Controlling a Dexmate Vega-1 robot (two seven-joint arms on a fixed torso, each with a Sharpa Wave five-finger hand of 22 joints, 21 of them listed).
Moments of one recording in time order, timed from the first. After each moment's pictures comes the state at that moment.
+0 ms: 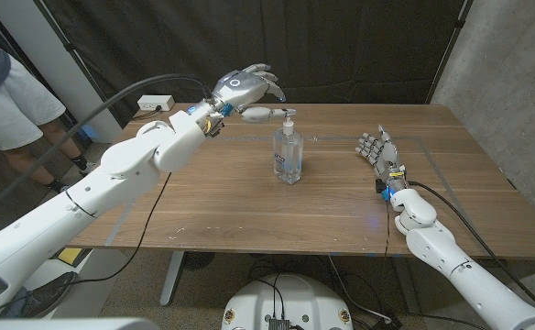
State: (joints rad) left arm 0.81 0.92 0.44 -2.16 0.79 -0.03 0.07; left_hand 0.28 -0.05 0.23 0.06 0.31 0.75 -0.03 0.31 0.18 0.78 -0.14 0.27 0.19 0.39 -0.04 0.22 0.18 0.12 0.07 0.22 0.19; right arm -1.05 -0.52 -0.30 -1.42 0.65 0.36 -0.07; right_hand 0.09 0.00 0.33 -0.07 0.18 0.27 0.09 0.20 0.19 0.32 0.14 0.23 0.18 0.21 0.11 0.18 0.18 0.29 0.02 0.27 0.18
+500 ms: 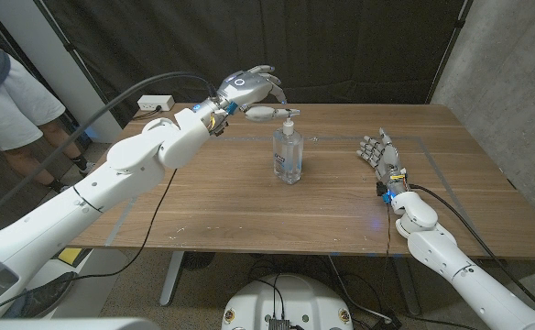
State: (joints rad) left arm 0.78 0.91 0.47 -2.13 0.75 -0.05 0.04; left_hand 0.29 -0.06 0.21 0.07 0.32 0.83 -0.01 0.32 0.18 0.88 -0.09 0.28 0.19 0.45 -0.05 0.22 0.18 0.14 0.06 0.22 0.19; right arm -1.06 -0.52 -0.29 -1.43 0.65 0.35 -0.08; right_hand 0.09 0.00 0.33 -0.07 0.18 0.27 0.09 0.20 0.19 0.32 0.14 0.23 0.18 0.21 0.11 0.18 0.18 0.29 0.02 0.27 0.18
